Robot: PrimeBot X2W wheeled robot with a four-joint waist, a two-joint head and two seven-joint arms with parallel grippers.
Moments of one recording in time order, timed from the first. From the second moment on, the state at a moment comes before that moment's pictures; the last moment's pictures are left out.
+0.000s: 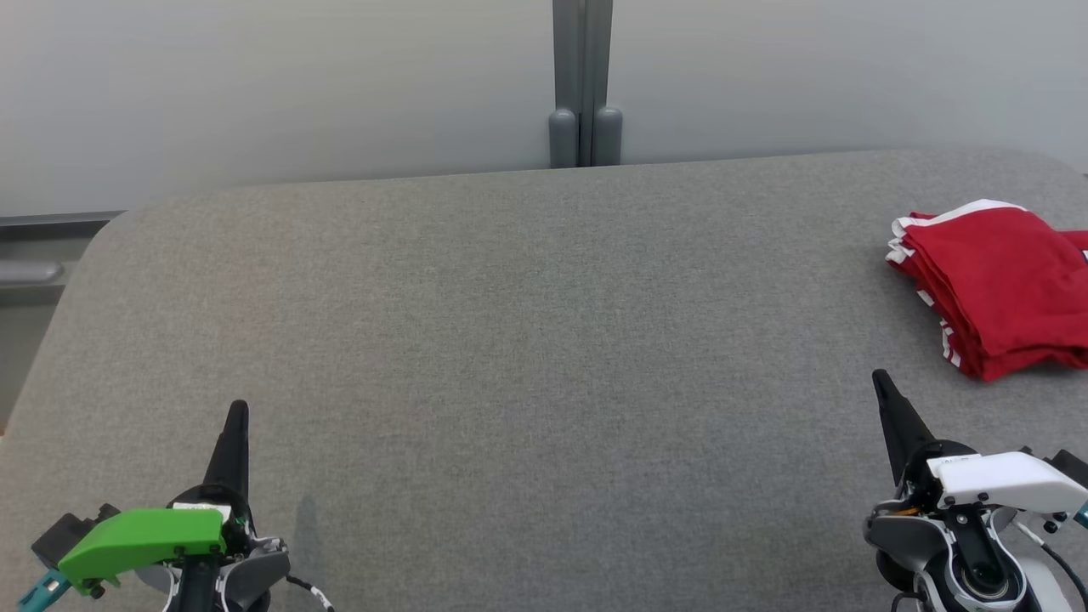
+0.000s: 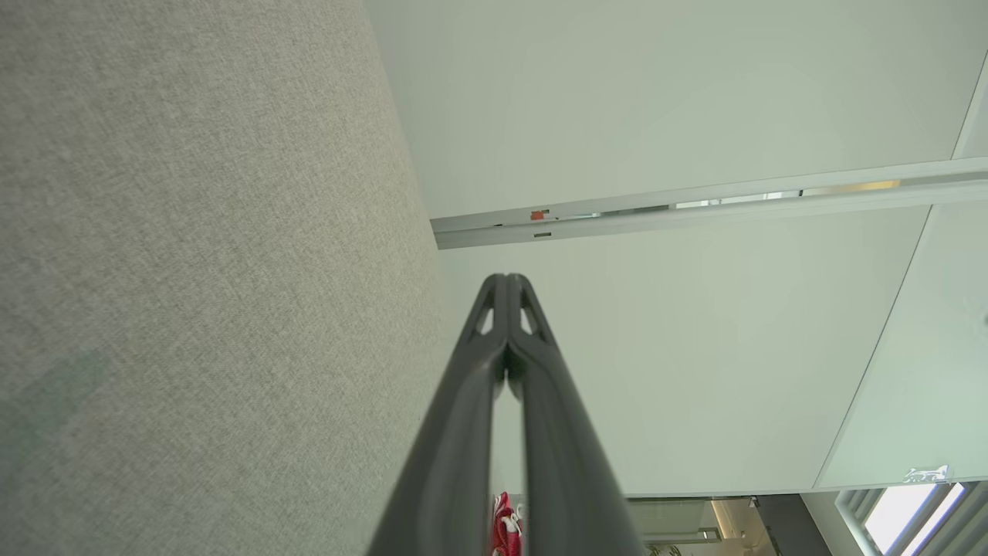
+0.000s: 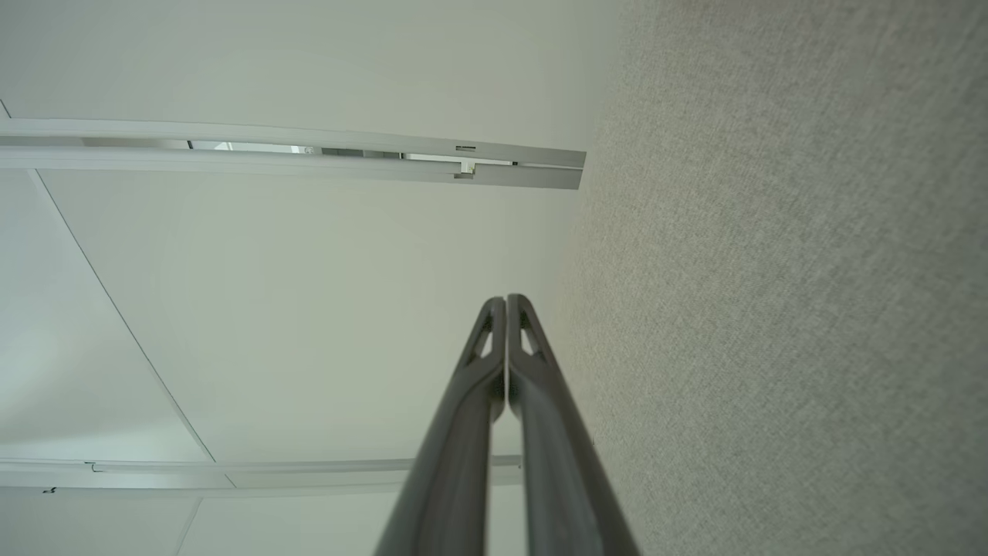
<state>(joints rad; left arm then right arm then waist) -0.09 0.05 0.08 0.25 -1.52 -0.11 0.09 -0.09 -0.06 -0.08 0.24 1.52 0.13 0.07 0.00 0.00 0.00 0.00</state>
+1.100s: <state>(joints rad) -0.10 0.05 0.12 0.25 -1.61 -0.13 0.11 -0.10 -0.06 -0.10 0.24 1.63 0.13 0.10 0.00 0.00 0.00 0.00</state>
